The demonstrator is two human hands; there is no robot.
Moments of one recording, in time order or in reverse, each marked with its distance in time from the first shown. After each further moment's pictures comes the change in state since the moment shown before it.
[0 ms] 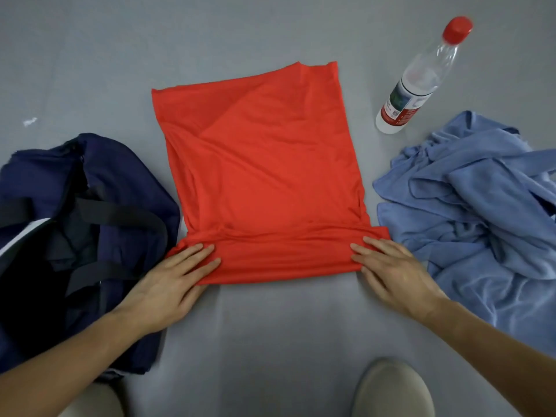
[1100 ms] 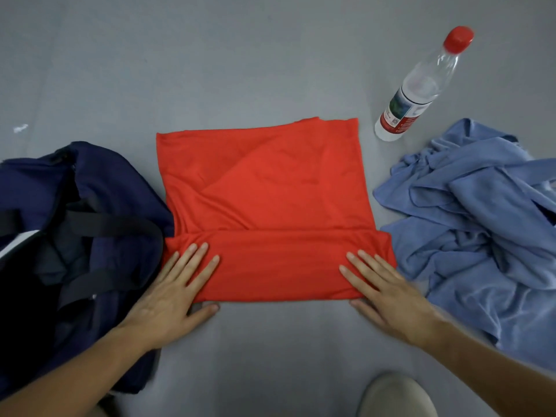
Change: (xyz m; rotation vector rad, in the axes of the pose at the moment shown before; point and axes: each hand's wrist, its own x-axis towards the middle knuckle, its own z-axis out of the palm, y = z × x) left_hand 0.007 0.006 0.012 0.072 -0.158 -0.126; right_hand -0.015 -0.007 0.017 -0.052 -0.168 -0.037
